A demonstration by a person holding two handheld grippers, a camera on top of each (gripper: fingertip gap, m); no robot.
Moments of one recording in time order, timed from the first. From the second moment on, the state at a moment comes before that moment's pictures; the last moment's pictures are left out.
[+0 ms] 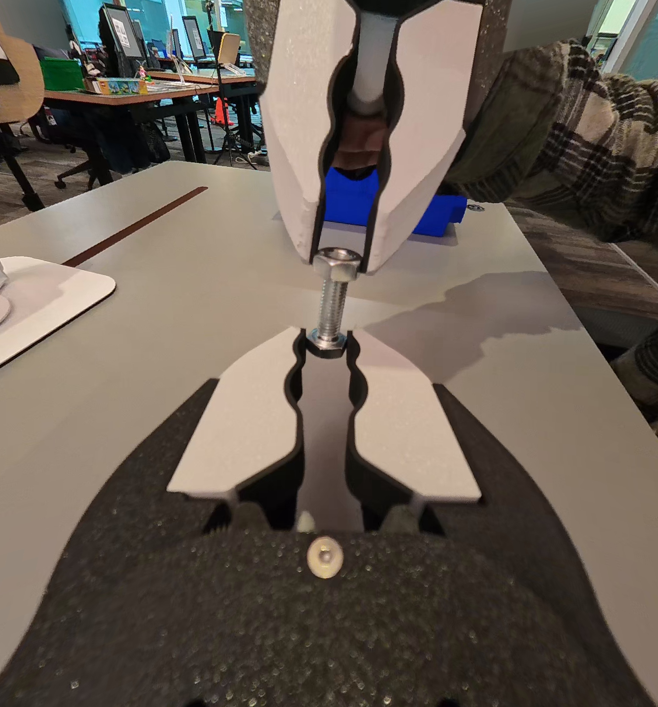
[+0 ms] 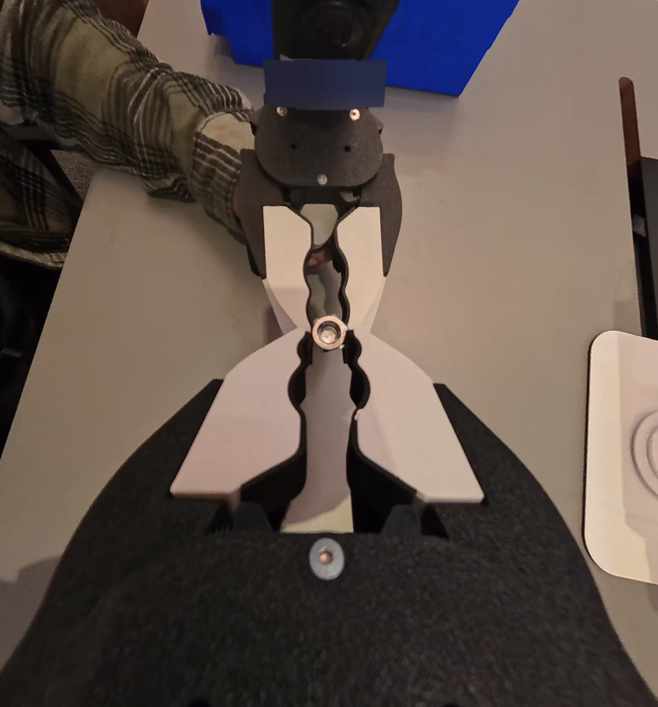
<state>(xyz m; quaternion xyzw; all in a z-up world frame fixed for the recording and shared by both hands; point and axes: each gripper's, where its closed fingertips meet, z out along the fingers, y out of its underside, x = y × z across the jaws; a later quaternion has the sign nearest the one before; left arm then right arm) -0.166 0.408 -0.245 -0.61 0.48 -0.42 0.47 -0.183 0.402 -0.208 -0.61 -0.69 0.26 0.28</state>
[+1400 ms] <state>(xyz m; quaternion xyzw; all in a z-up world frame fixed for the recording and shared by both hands) -0.176 0.418 -0.225 -0.59 0.42 -0.46 0.51 -0.174 0.428 -0.158 -0.64 -0.43 0.42 0.48</state>
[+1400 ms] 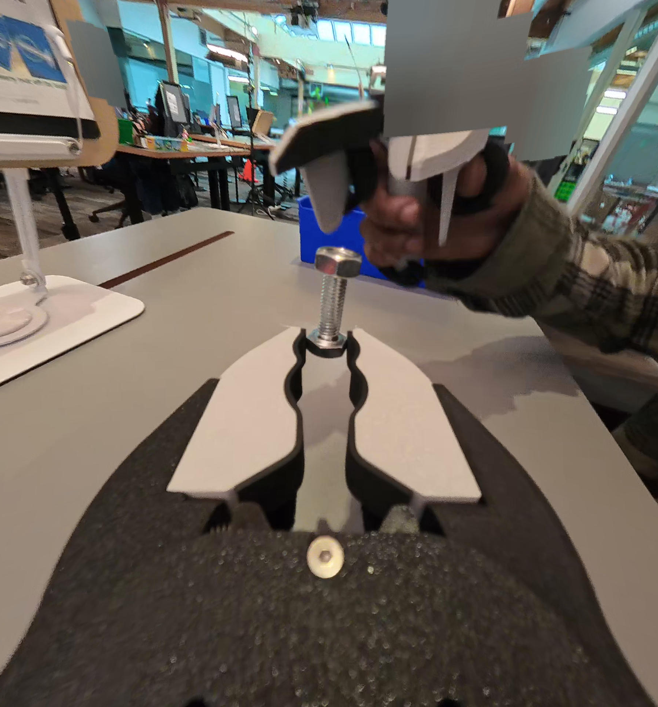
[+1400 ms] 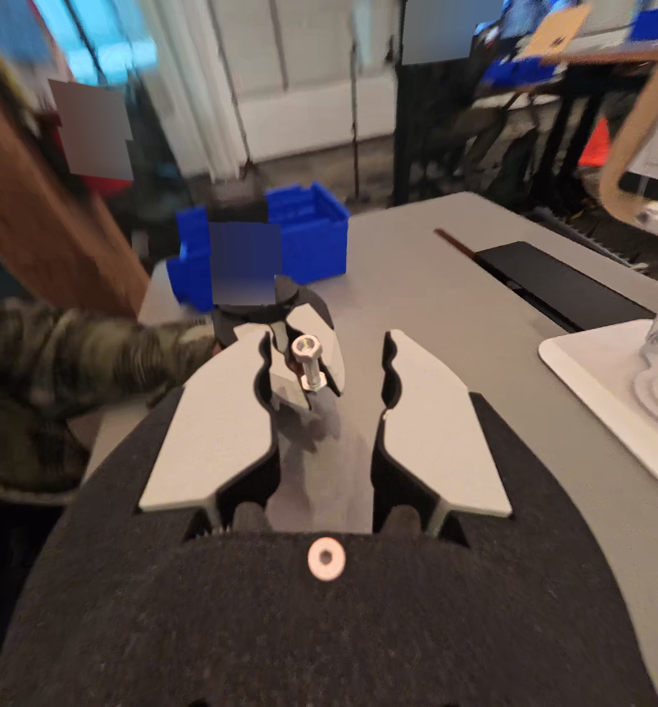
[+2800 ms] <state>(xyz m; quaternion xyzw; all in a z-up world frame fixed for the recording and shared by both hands) -0.158 0.387 -0.219 -0.55 0.47 -0.48 0.49 -0.197 0.384 -0.184 -0.49 -0.61 0.44 0.45</state>
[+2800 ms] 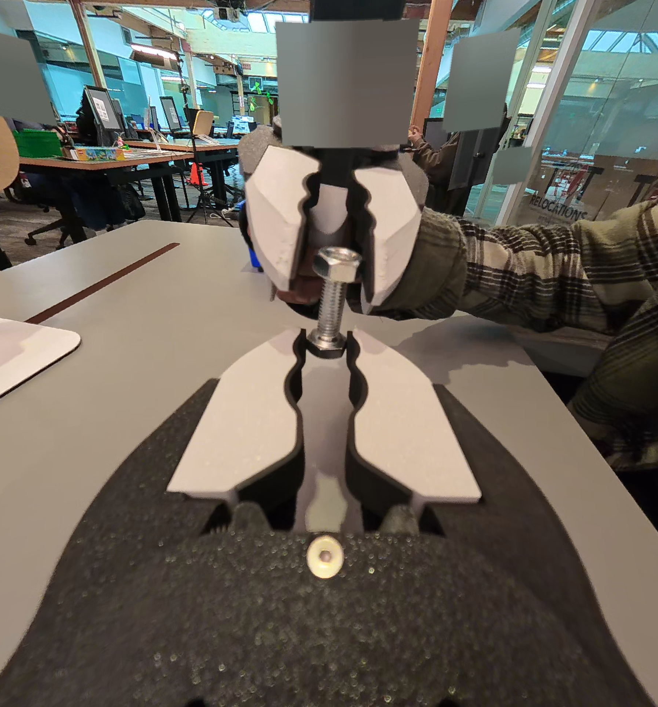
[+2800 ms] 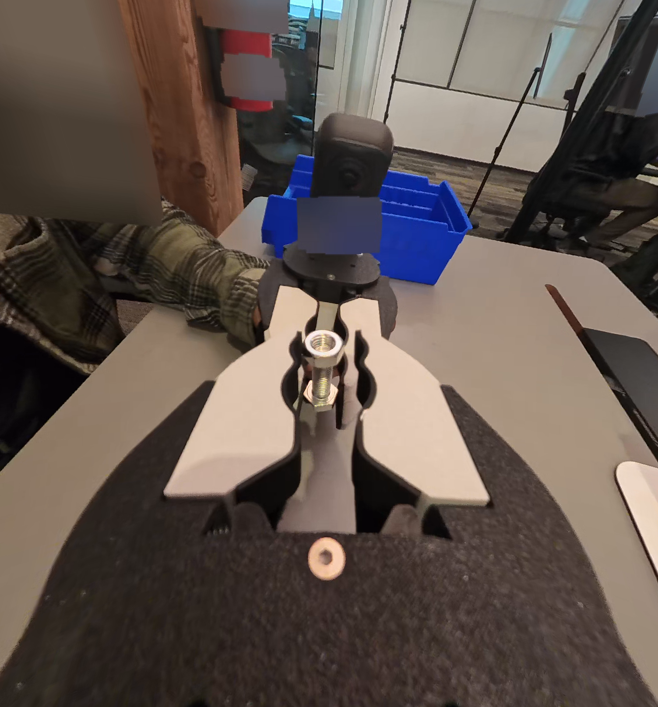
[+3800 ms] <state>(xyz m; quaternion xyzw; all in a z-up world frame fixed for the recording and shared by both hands) -0.161 0.389 -0.213 -0.55 0.46 -0.48 0.50 -0.186 0.403 -0.164 -0.52 -0.56 0.43 0.48</state>
